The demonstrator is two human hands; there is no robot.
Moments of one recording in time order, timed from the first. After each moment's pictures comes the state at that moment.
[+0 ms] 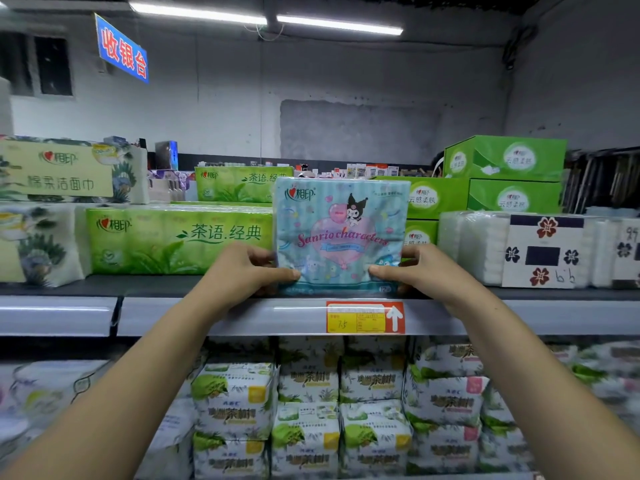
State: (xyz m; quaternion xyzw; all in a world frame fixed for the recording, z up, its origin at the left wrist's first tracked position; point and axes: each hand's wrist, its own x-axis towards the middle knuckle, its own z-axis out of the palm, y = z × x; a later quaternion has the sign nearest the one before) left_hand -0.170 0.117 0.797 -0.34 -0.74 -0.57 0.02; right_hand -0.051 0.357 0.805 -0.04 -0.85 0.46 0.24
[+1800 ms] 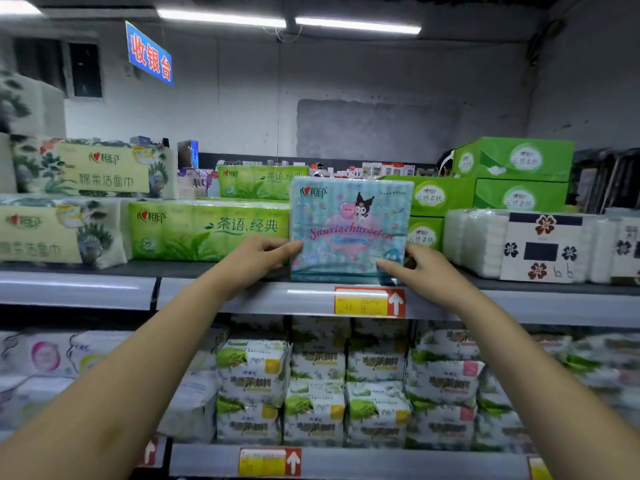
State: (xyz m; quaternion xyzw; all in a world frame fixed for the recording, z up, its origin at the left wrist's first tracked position) left_hand -0.178 0.106 0.796 -0.40 -0.72 -0.57 -0.03; right_hand -0.038 0.349 0.798 -0.01 -0.92 0.27 0.29
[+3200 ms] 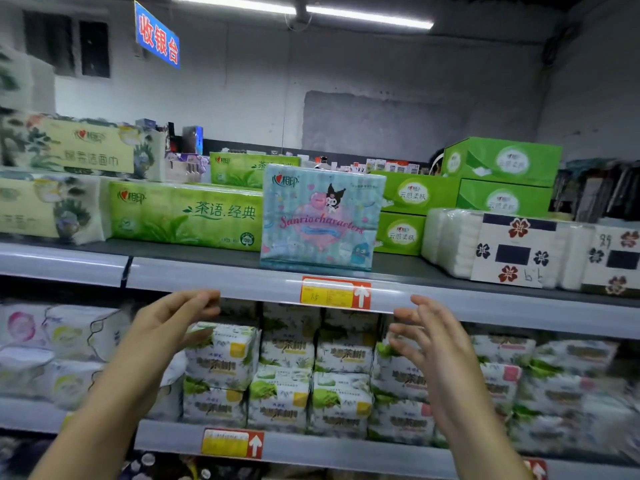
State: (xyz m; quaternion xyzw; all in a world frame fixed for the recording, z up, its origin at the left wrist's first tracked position) left_hand -0.073 0.058 0.713 -0.18 -0.64 -0.75 0.07; right_hand 0.053 0.325 0.722 -0.07 -0.60 0.71 0.37
